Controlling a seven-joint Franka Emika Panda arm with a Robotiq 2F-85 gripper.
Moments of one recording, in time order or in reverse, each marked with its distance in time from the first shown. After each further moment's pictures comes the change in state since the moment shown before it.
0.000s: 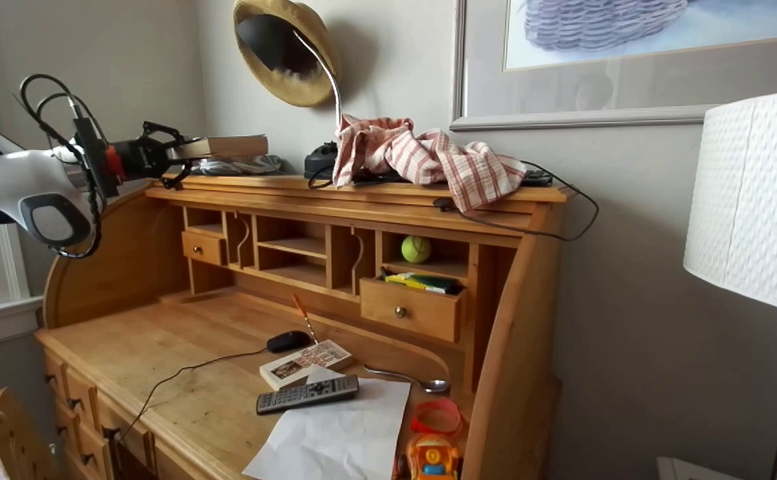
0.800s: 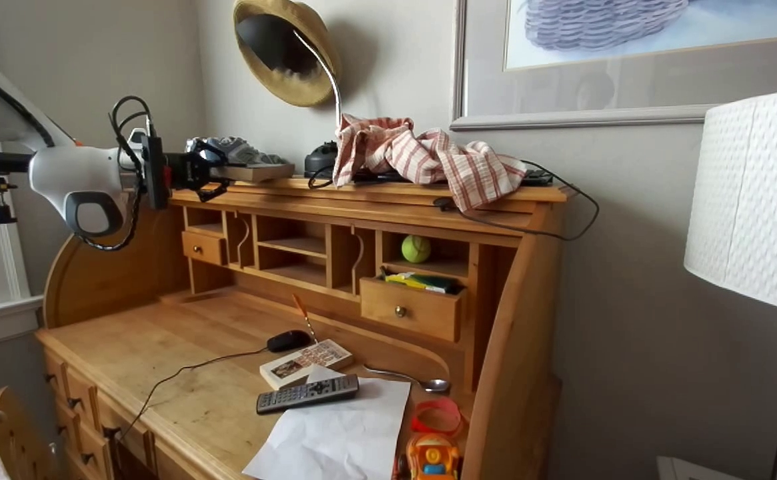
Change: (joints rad) arm -0.629 -0.197 0.610 0.155 -0.191 -0.023 -0.041
